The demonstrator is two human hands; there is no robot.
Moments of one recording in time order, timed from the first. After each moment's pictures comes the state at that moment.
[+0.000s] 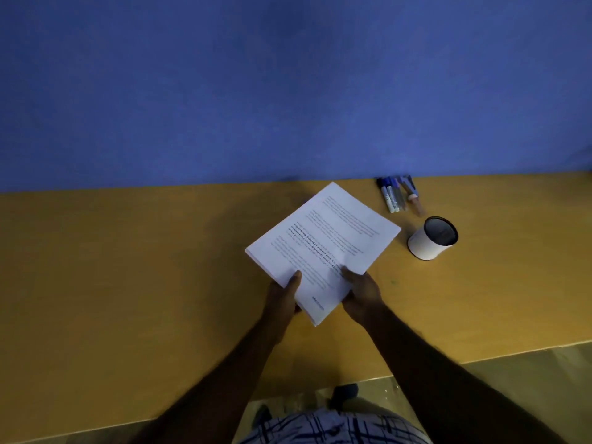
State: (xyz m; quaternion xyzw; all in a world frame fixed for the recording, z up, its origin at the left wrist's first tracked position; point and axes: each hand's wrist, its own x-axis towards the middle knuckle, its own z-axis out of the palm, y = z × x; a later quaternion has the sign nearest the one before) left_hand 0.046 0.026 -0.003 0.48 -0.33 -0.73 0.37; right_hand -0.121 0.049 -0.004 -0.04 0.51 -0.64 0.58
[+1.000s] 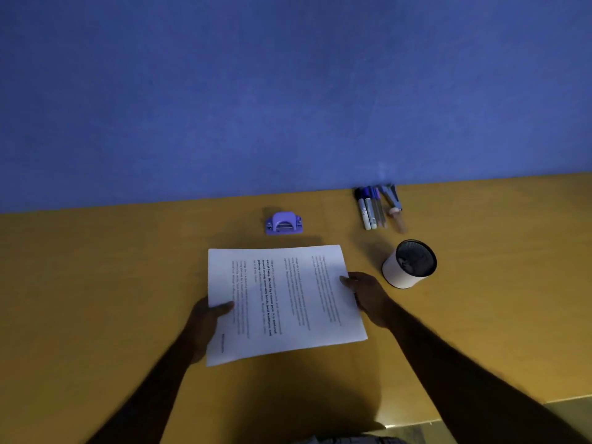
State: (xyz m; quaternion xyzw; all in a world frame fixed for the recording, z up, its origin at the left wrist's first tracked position) left_hand 0.046 -0.035 -0.023 0.59 -0.39 -0.64 0.28; right_hand -0.295 0.005 -0.022 -0.24 0.65 -0.38 0.62
